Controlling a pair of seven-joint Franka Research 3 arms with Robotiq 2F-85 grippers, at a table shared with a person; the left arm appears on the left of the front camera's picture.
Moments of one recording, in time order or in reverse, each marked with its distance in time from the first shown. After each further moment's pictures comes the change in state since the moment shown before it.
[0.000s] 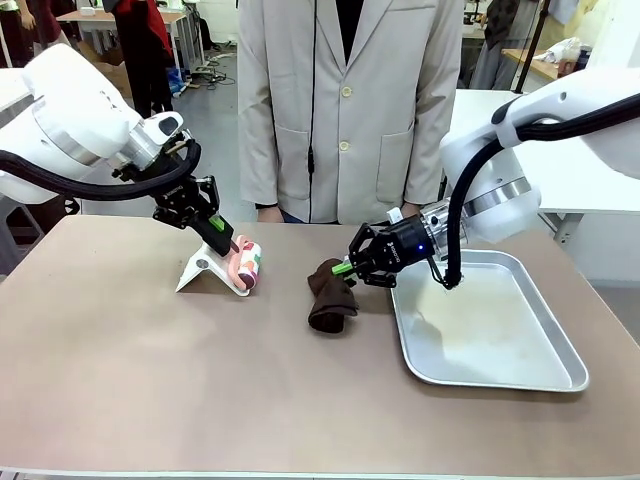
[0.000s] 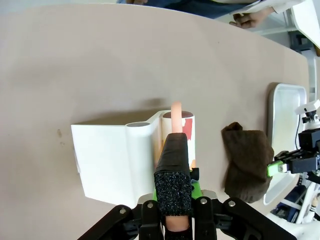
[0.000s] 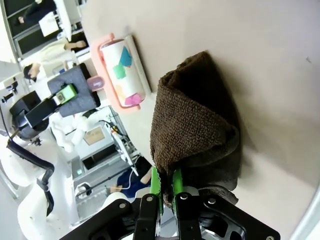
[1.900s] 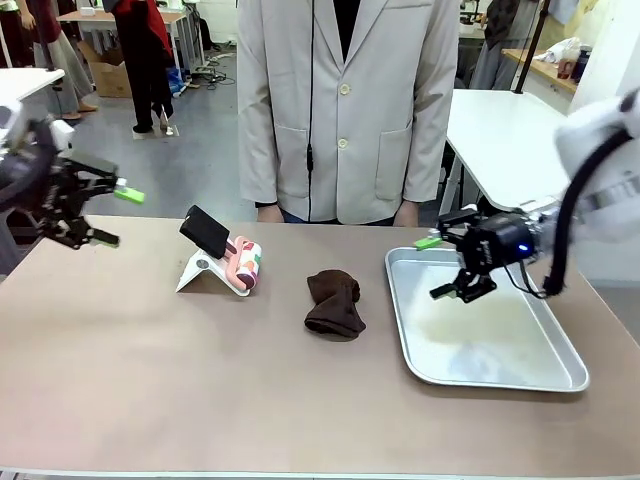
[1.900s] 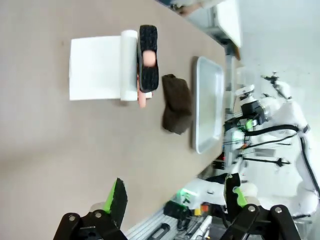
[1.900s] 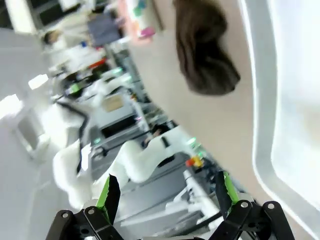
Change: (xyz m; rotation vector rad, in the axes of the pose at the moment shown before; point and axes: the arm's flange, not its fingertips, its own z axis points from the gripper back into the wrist) left arm -0.122 0.109 0.126 -0.458 -0.041 0.089; right arm -0.074 -0.050 0.136 0.161 0.142 0.051
